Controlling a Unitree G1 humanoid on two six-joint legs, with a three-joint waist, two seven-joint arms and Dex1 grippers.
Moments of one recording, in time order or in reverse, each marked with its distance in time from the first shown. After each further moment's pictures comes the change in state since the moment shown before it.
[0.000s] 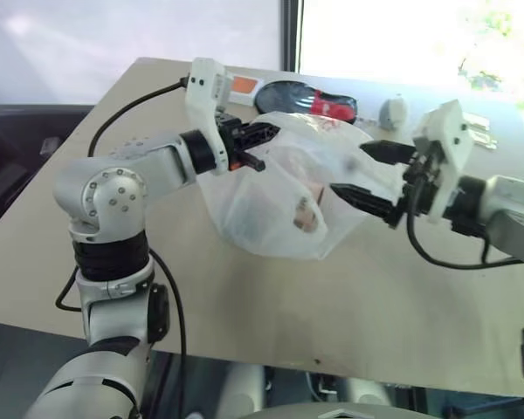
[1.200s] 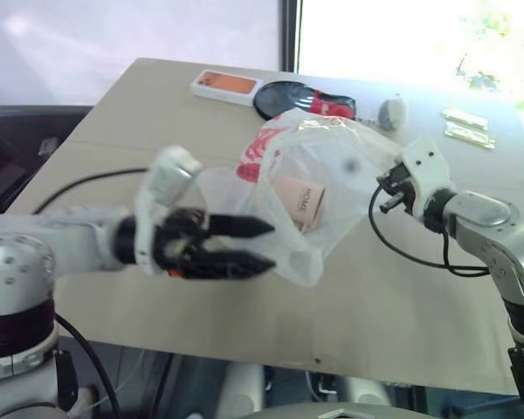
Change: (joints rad) left arm 0.438 0.405 0.065 -0.228 -0.748 0.129 -0.322; right arm 0.073 0.111 0.238 0.239 -0.554 -0.069 -0.043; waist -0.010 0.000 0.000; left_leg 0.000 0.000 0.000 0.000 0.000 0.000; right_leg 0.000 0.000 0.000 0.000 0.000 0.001
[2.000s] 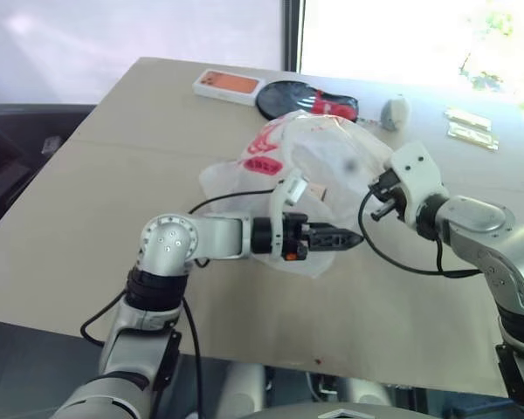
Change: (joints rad) left arm -0.202 -0.488 -0.339 0.287 0.003 -0.053 0.630; right arm -0.021 0.059 0.000 -0.120 -0.019 0.185 -0.013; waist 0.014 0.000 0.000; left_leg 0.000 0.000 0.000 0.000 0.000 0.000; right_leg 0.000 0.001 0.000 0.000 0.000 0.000
